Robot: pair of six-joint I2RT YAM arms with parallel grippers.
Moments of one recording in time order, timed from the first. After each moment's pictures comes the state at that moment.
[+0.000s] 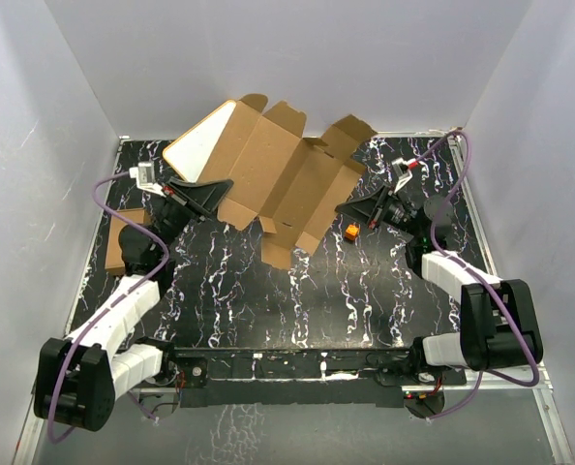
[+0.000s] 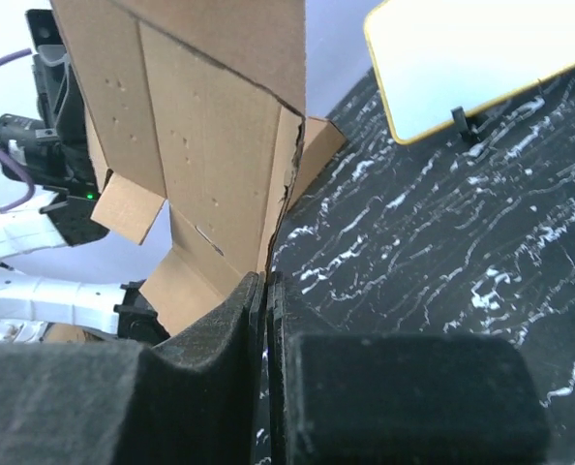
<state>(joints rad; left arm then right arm) -0.22 1.06 0.54 1.10 0.51 -1.18 0.08 1.34 0.55 1.09 -0.97 0.97</state>
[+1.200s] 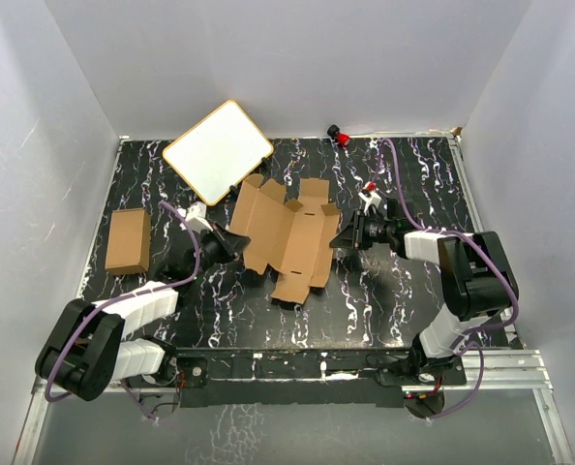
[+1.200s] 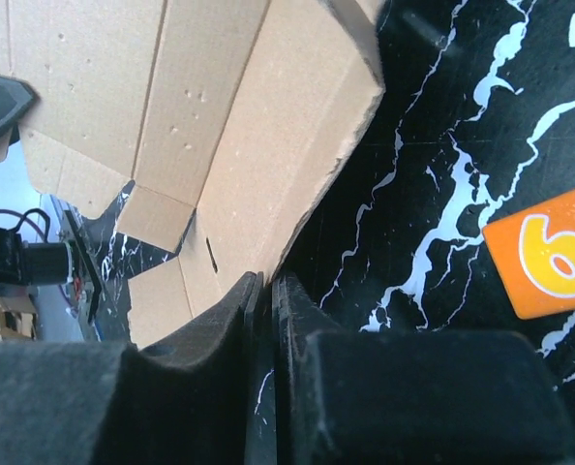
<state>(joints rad) -0.42 1.22 0.34 0.60 0.17 -0.81 0.12 1.65 0.71 0.24 -0.86 0.36</state>
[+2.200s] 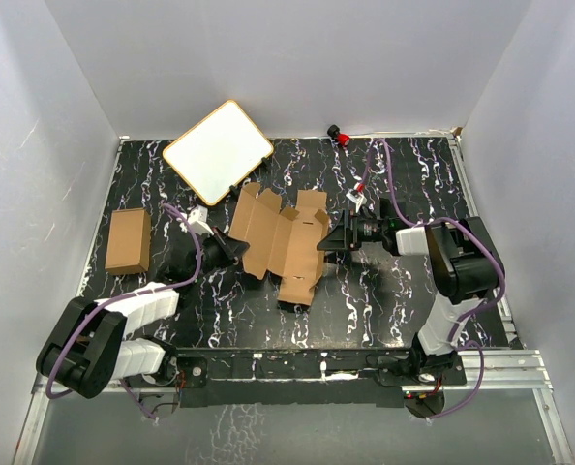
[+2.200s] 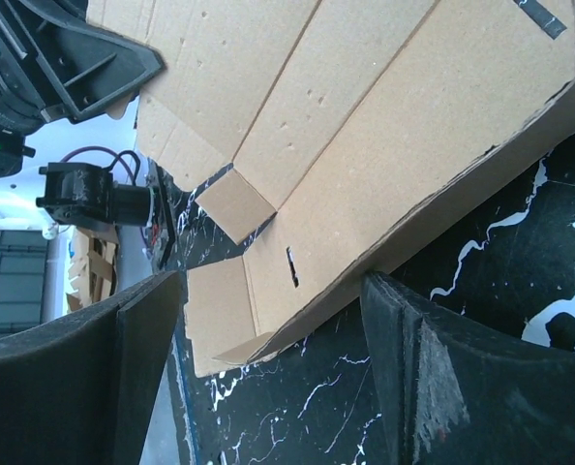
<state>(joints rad) -0.42 1.24 0.32 0.57 0.14 -0.80 0.15 1.79 0.75 0.40 -1.13 0.45</state>
